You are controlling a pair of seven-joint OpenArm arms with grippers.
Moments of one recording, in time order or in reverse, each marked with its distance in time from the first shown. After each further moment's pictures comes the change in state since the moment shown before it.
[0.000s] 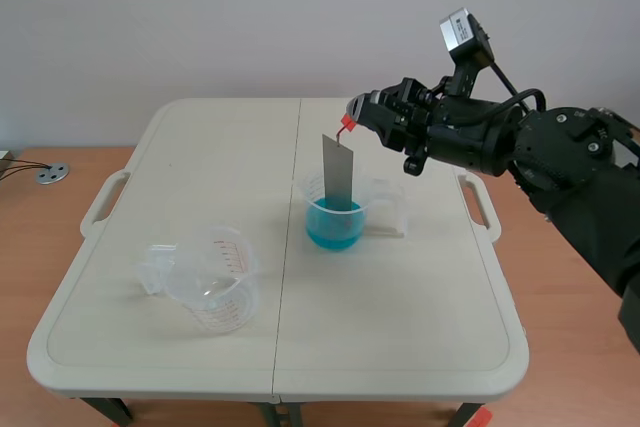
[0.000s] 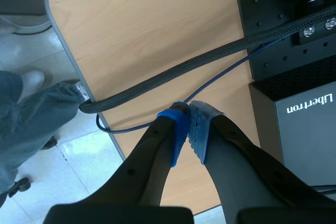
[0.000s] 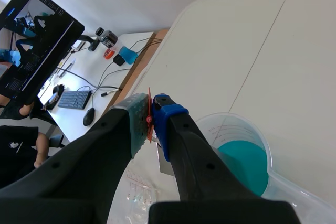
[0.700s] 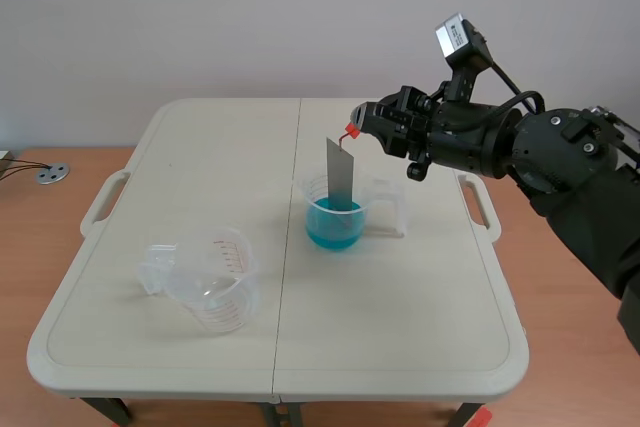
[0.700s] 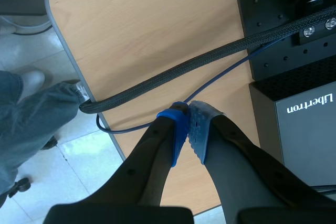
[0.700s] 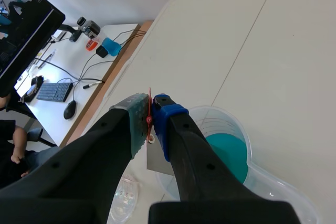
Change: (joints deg) left arm 0.0 0.0 0.0 0.0 0.0 0.0 -0.1; right arm 0.0 -0.1 0.0 -0.3 -4.9 -1.2 0.9
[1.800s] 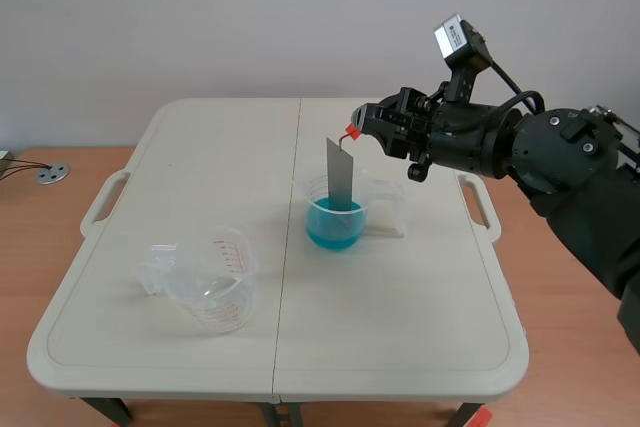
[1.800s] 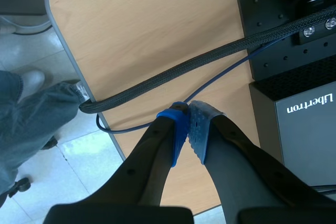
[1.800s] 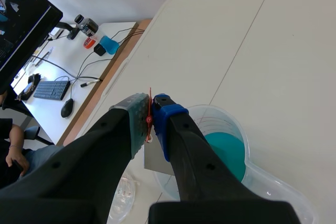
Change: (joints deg) left arm 0.0 0.0 0.0 0.0 0.0 0.0 0.0; right arm 0.0 0.0 0.0 0.0 -1.4 0.0 0.2
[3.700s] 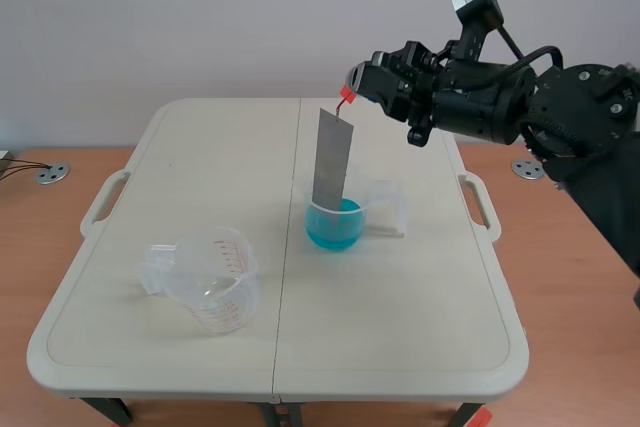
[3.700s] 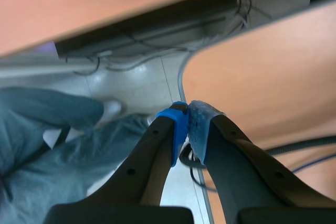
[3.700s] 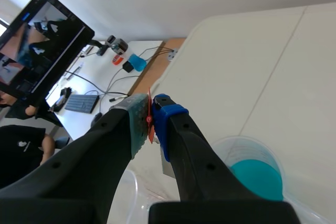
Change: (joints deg) left arm -5.2 -2.7 -12.1 1.2 -1.0 3.0 0.0; right arm 0.0 1.1 0.4 7.7 8.7 -2.9 -6.1
